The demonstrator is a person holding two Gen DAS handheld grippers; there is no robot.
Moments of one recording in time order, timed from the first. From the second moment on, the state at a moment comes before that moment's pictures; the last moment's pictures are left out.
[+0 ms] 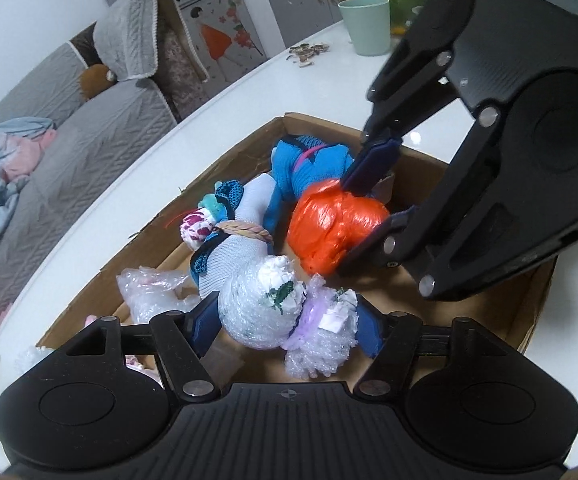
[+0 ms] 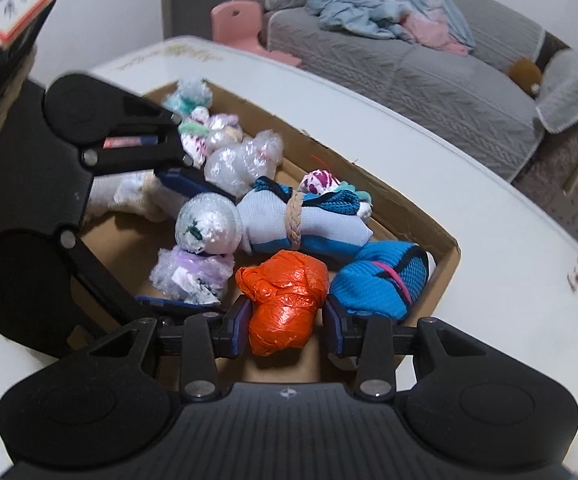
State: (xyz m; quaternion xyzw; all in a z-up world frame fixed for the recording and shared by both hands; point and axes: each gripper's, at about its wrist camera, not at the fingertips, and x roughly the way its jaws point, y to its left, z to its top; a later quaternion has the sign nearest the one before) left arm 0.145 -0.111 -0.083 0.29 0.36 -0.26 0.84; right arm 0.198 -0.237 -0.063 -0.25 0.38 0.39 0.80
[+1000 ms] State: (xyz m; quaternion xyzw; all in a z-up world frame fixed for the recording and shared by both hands) left arm 0.144 -0.119 -0.055 0.18 0.40 -0.15 0.89; right arm 0.211 -0.240 -0.040 -0.20 0.41 0.32 0.83
